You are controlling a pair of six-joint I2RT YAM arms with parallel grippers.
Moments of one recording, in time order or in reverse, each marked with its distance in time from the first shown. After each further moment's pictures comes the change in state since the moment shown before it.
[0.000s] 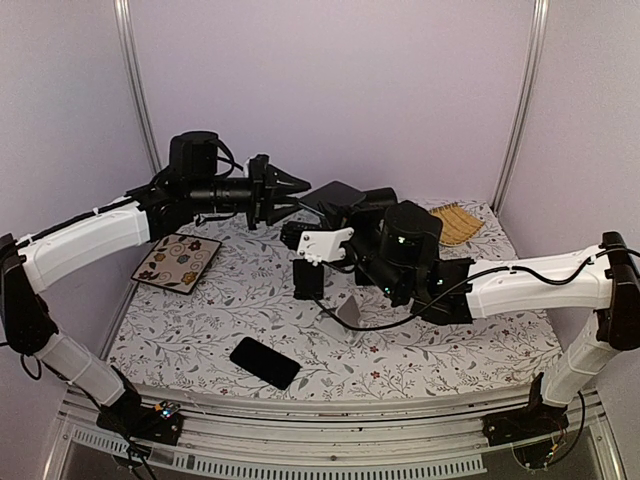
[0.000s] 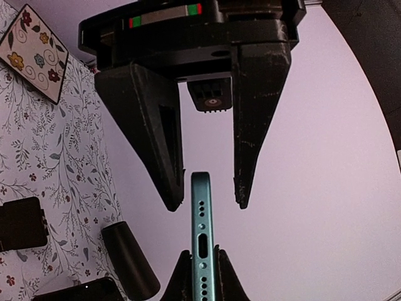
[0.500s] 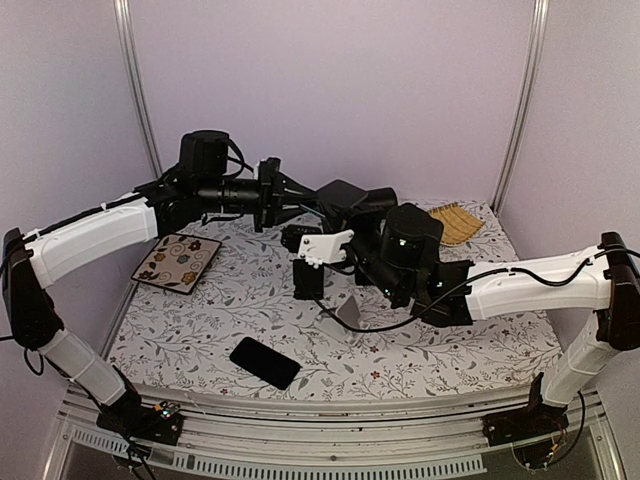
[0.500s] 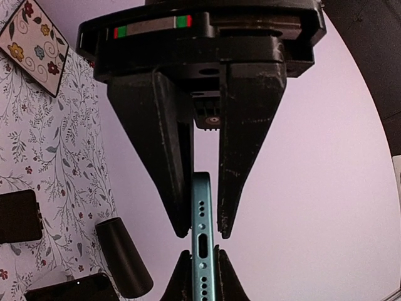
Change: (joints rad) left arm -0.021 0.048 0.051 -0.048 0.049 0.021; right arm 0.001 0.000 -0.015 0.031 0.004 -0.052
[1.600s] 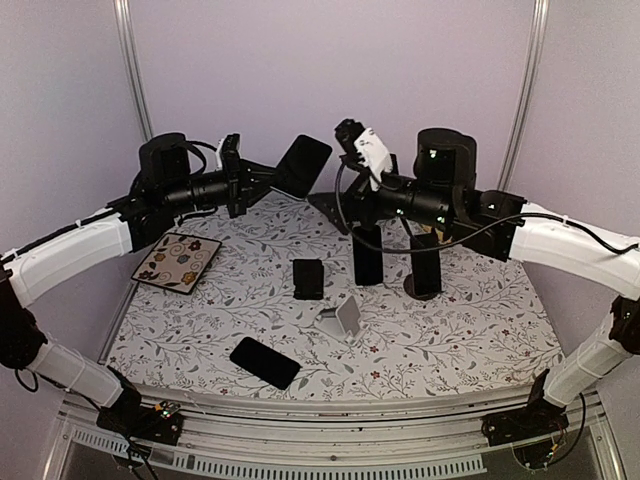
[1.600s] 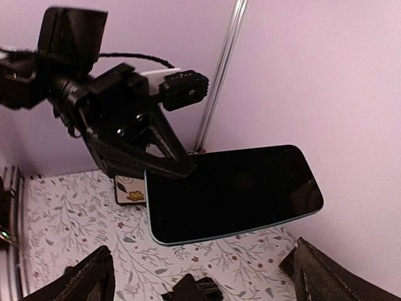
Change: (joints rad) left arm 0.103 -0.151 -0.157 0.209 -0.100 0.159; right arm -0.156 -0.099 0.274 -0.566 -0.486 1.009
